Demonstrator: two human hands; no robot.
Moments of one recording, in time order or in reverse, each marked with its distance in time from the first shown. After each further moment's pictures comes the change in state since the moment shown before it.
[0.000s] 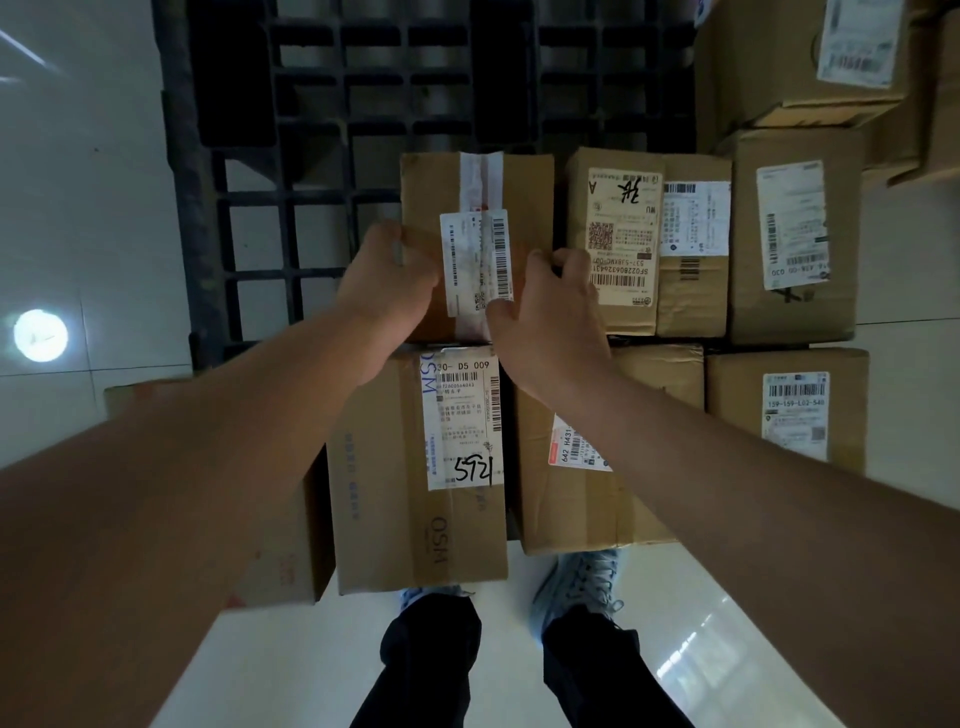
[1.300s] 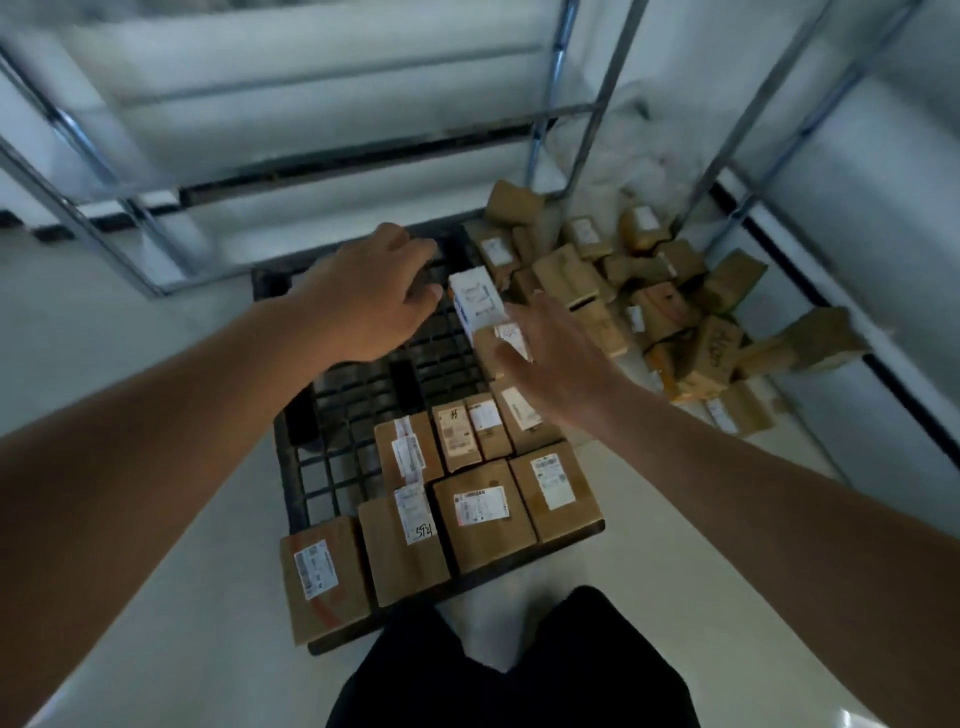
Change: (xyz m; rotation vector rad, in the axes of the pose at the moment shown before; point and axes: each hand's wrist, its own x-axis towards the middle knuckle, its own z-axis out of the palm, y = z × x) left_hand -0.539 0.401 -0.167 1.143 0.092 1.091; right_hand -0.429 -0.106 -0.445 0.003 0.368 -0.174
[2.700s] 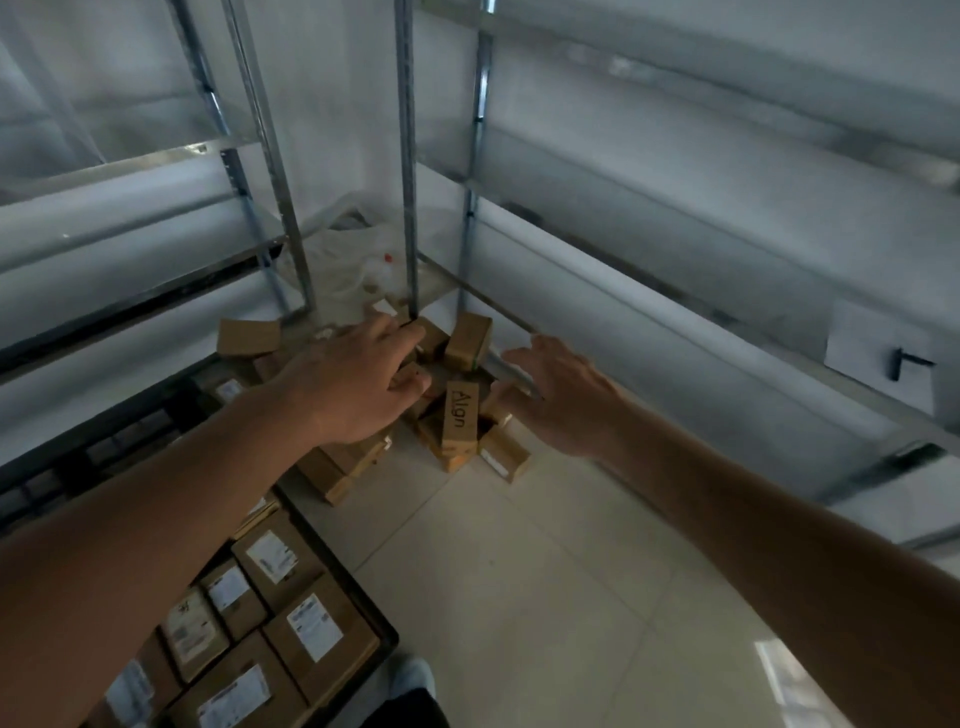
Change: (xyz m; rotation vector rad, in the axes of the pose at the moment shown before) left_hand 0.161 0.525 -0.031 0.062 -0.080 0.455; right_hand -0.199 0.401 -0.347 -0.087 0.218 0.329
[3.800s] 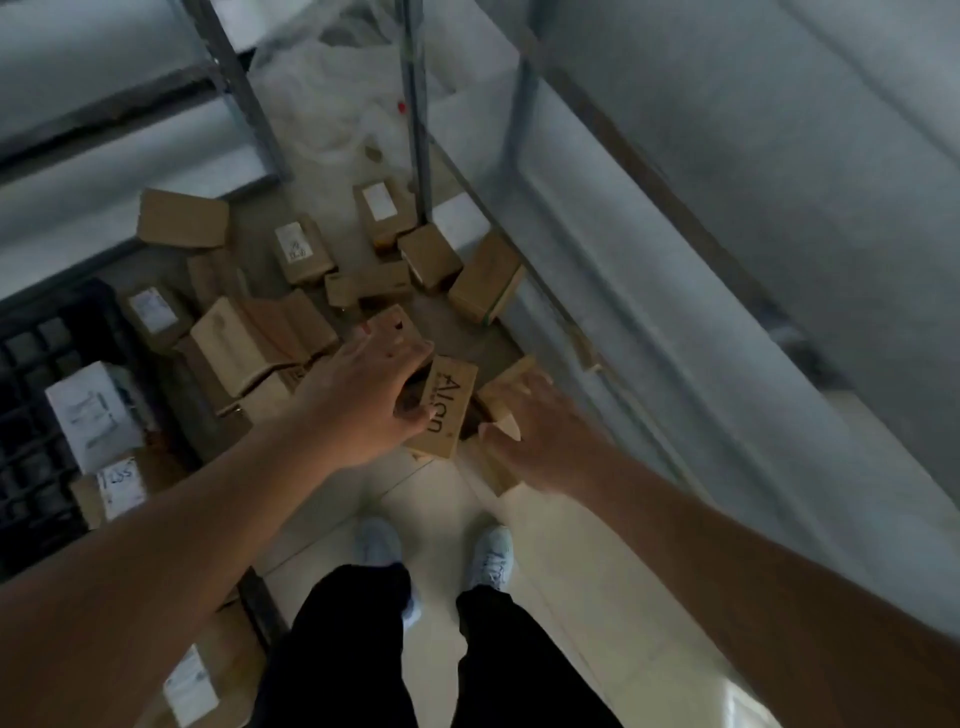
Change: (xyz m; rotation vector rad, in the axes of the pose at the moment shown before) left_hand 0.496 -0.075 0.196 -0.101 -0.309 -0.268; right_hand 0.479 0.267 0.120 0.038 -0.513 -0.012
